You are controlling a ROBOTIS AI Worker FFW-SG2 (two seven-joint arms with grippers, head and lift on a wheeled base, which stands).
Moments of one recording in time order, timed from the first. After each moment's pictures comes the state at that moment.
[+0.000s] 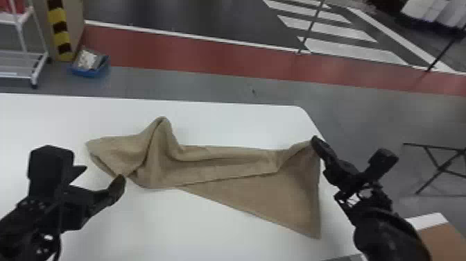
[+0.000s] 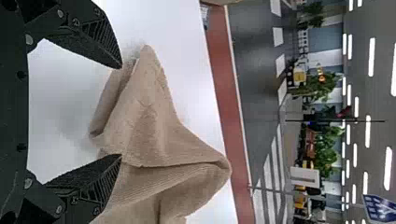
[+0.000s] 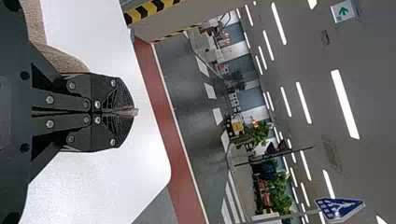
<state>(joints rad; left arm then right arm) 0.10 0.37 -0.36 -1.95 0.35 0.61 0.14 -0.01 -0.30 -0.44 -1.32 -0.49 0.11 0.46</state>
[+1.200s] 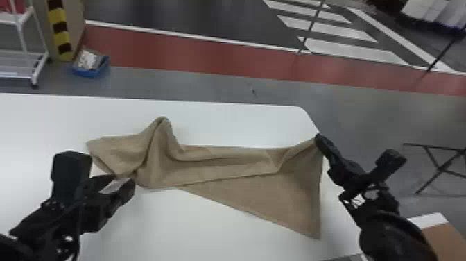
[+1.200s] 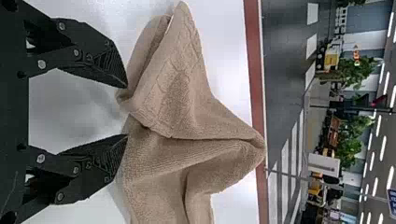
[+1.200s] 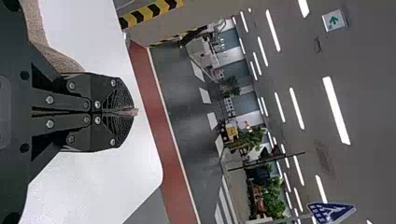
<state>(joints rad) 0.05 0.30 -0.38 -1.83 0.36 0.62 0.07 0.03 -0.30 -0.45 -1.38 -0.51 0.11 0.48</state>
